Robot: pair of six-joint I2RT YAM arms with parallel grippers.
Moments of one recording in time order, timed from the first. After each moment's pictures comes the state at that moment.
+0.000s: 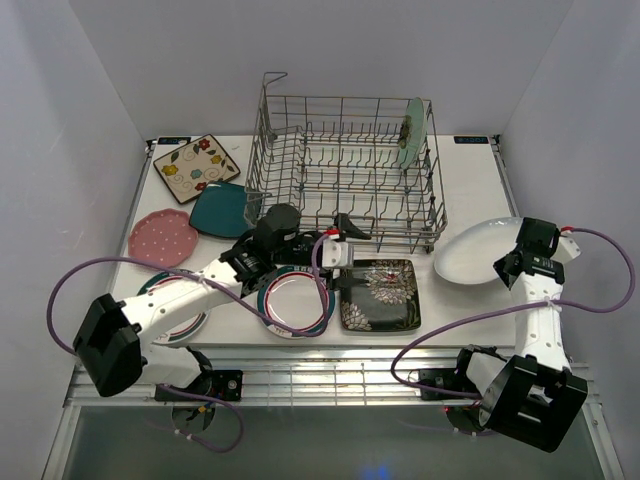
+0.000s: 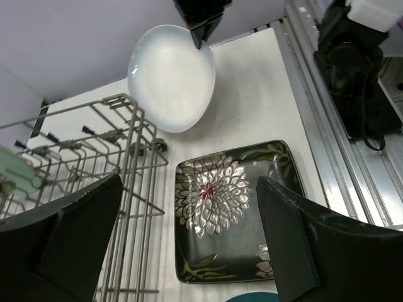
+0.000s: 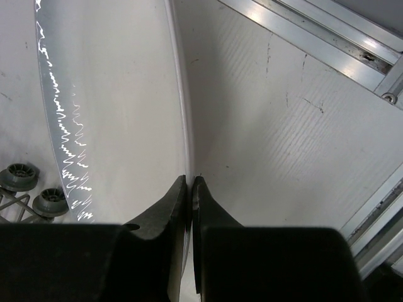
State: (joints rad) left arm -0.84 1.28 0.93 0.19 0.69 0.50; right arm -0.33 1.01 0.73 -0.63 0.25 0.66
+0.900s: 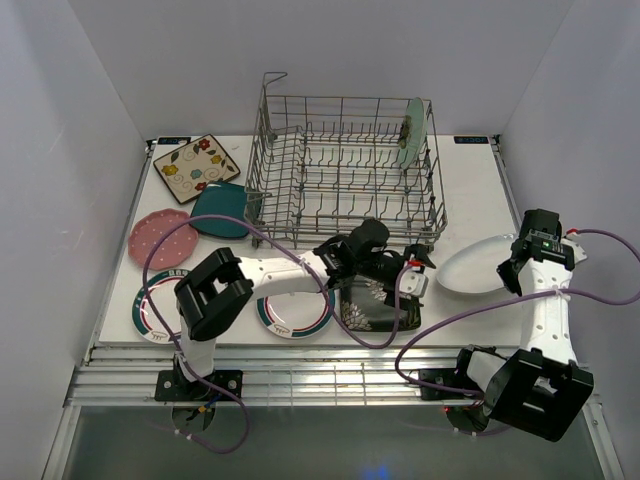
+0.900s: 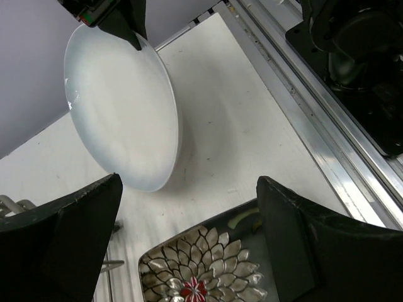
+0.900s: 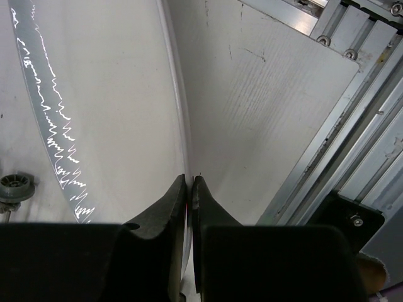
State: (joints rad) left arm -1.06 1.88 1.26 0.28 0.72 0.69; right arm -0.32 1.07 0.90 -0.97 0.32 0.73
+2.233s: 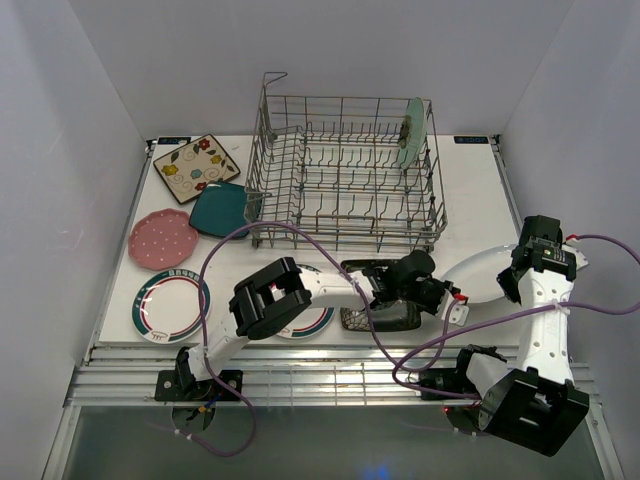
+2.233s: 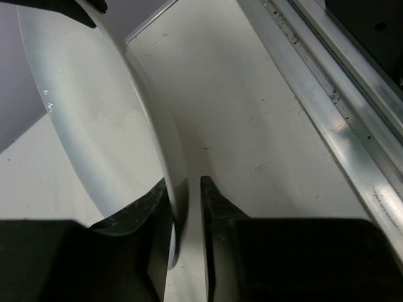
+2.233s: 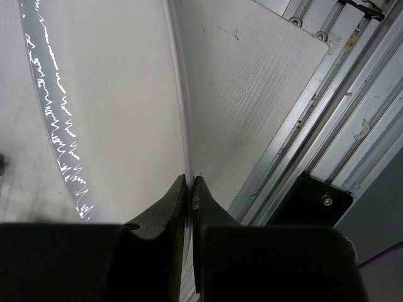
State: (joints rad) left arm -1.21 2.26 1.57 0.28 0.49 0.76; right arm -0.32 0.99 0.90 -1.09 0.33 0.70
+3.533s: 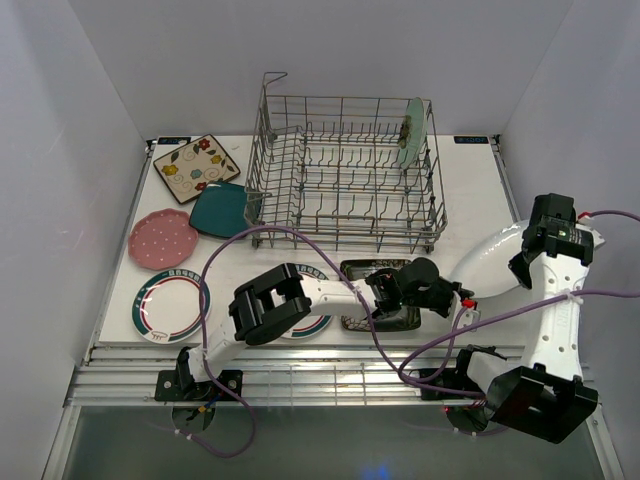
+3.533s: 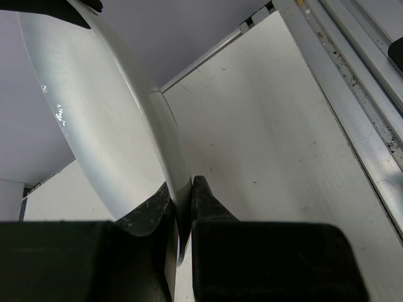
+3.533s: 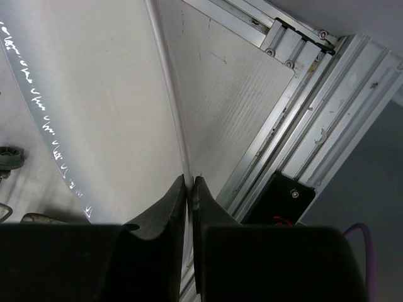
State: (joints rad) left arm -1.27 2.24 1.55 0.45 0.32 0.78; right arm -0.30 1.06 1.13 -1.24 0.39 0.65
